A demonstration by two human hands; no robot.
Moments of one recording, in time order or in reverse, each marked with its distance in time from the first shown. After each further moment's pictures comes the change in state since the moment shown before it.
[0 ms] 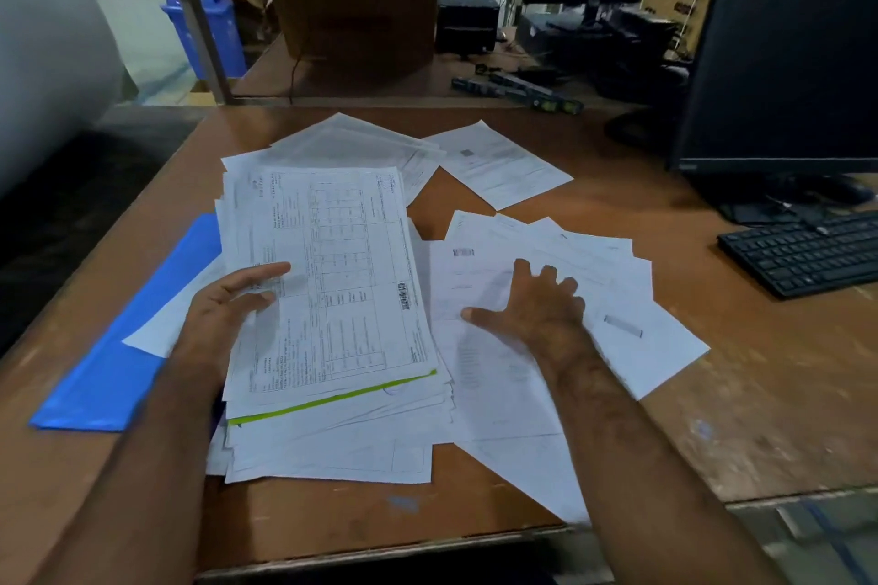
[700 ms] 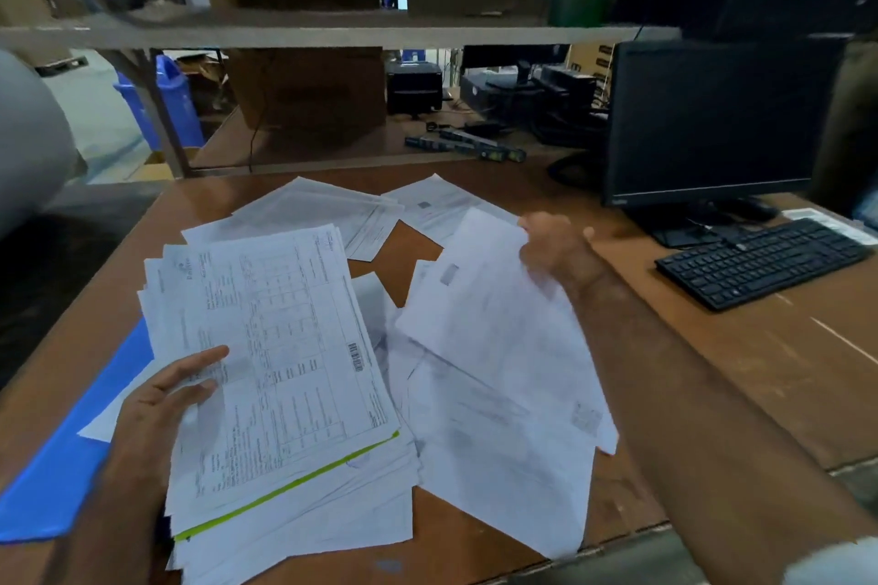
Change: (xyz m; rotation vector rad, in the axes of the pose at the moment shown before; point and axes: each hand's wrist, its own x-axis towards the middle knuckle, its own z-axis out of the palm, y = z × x) left_hand -0.016 -0.010 -0.025 -0.055 0.031 -0.033; right_hand 0.067 0.039 -0.114 0.199 0.185 -0.057
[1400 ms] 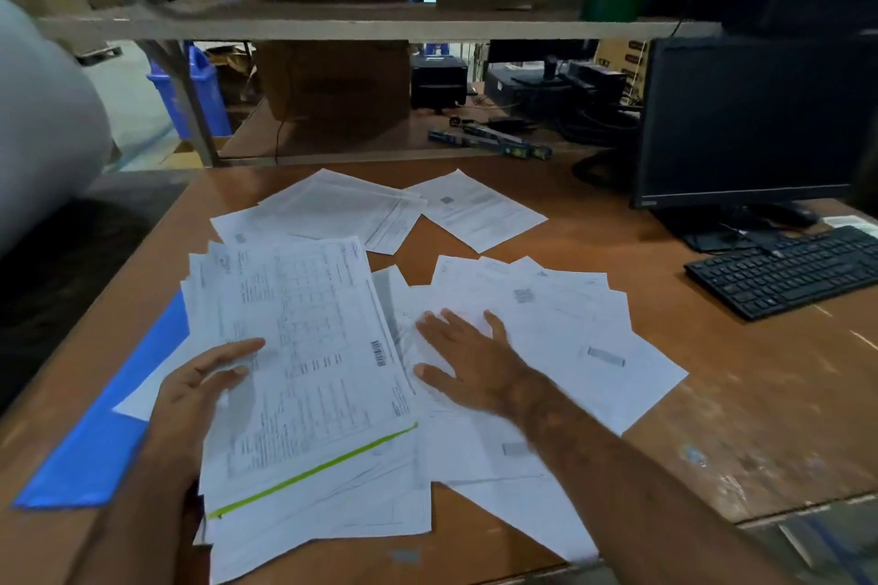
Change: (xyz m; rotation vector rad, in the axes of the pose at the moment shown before) left_hand -0.014 0.012 0.014 0.157 0.048 0.076; right_hand -0.087 -0.025 0.152 -0.231 -0.193 -0.625
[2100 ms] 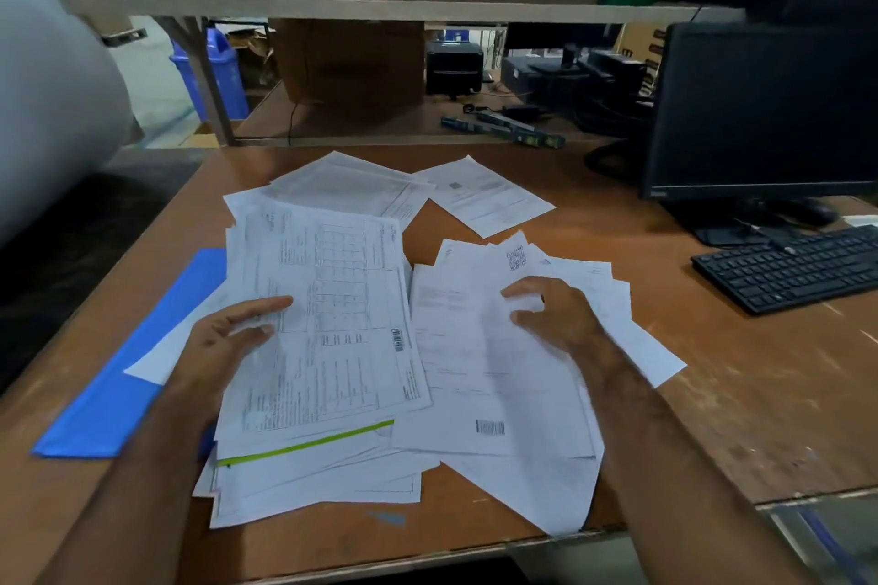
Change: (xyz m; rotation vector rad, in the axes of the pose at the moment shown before) left_hand 0.010 0.008 0.012 -0.090 -0.127 -0.001; right_hand -0.031 0.077 -0.047 0.602 0.247 0.440
